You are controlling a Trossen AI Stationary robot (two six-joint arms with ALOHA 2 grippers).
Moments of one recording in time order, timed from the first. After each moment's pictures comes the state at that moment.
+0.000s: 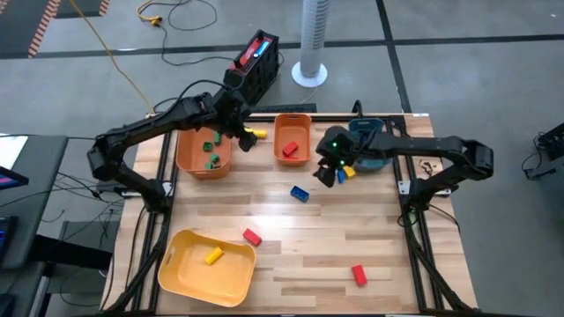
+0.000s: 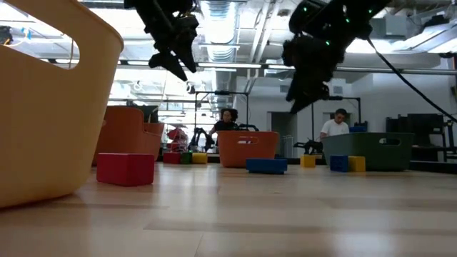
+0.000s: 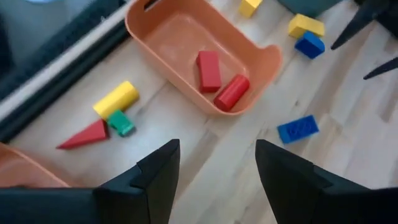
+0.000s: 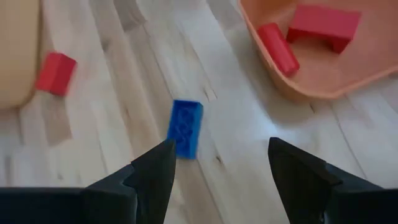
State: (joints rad) left arm 0.54 1.46 1.41 -0.83 0.07 -0.21; right arm -0.30 1.39 0.99 -0.51 -0.17 0.24
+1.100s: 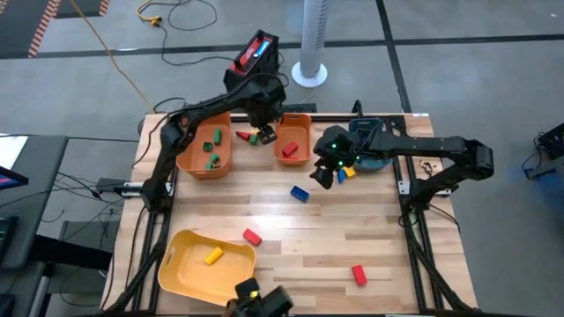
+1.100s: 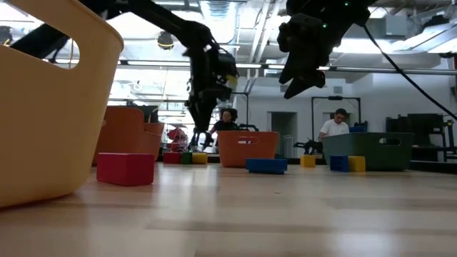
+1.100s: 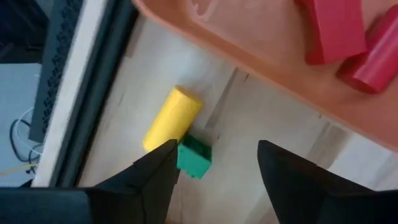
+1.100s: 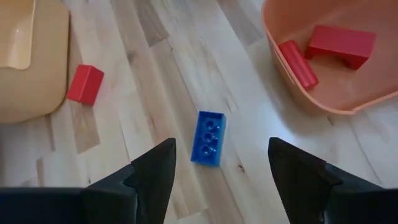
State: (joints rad) left arm 0.61 2.19 2.04 -1.24 -0.05 0.18; right arm -0.25 1.39 1.07 -0.55 -0.16 0.29
